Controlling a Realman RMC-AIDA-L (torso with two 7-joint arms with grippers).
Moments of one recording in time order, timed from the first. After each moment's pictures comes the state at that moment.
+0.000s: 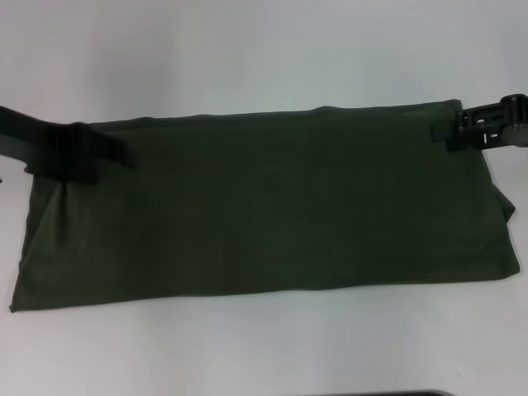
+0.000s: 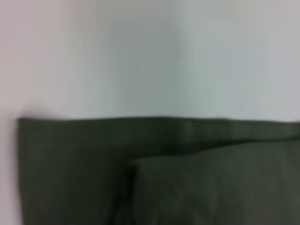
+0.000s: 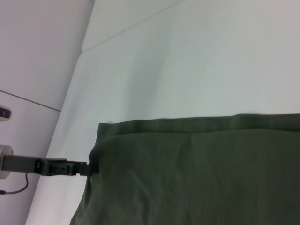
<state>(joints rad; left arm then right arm) -0.73 -1.99 -2.43 -0.77 -0.53 1.55 -2.66 0.60 1.92 -0.52 -0.74 -2.35 -1.76 2.37</state>
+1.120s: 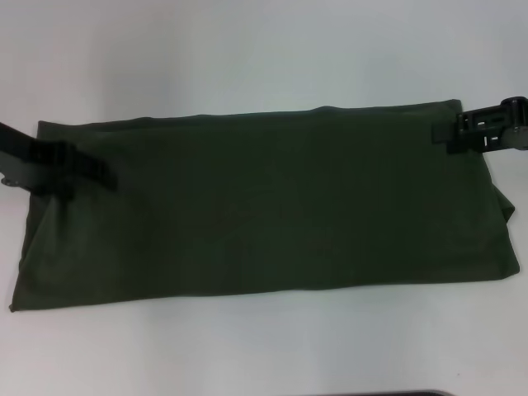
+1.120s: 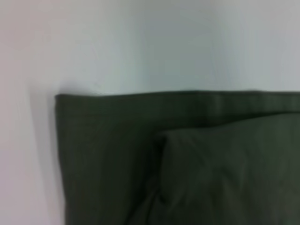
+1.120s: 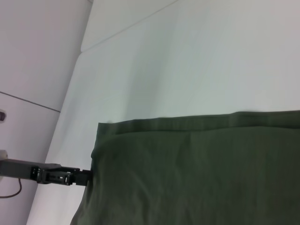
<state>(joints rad) -0.72 -1.99 -2.38 -0.85 -0.47 1.61 -2.69 0.59 1.92 -0.52 -0.74 -2.35 -1.76 2.37</state>
